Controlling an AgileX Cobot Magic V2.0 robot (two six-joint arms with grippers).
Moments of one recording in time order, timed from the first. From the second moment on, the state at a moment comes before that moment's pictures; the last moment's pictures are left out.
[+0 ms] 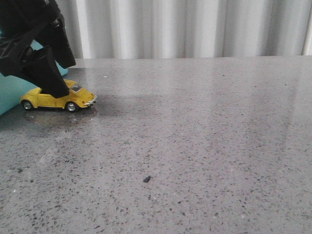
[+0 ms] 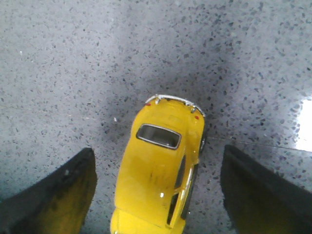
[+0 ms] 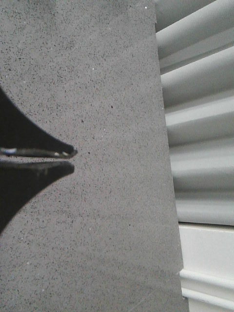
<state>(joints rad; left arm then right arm) -0.42 1.57 -1.23 -0.20 0.80 1.18 -0.11 0.60 -0.89 0.05 0.68 0.05</state>
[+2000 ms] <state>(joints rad) -0.42 1.66 -1.36 -0.13 0.80 1.18 -0.11 0.60 -0.89 0.05 0.68 0.04</state>
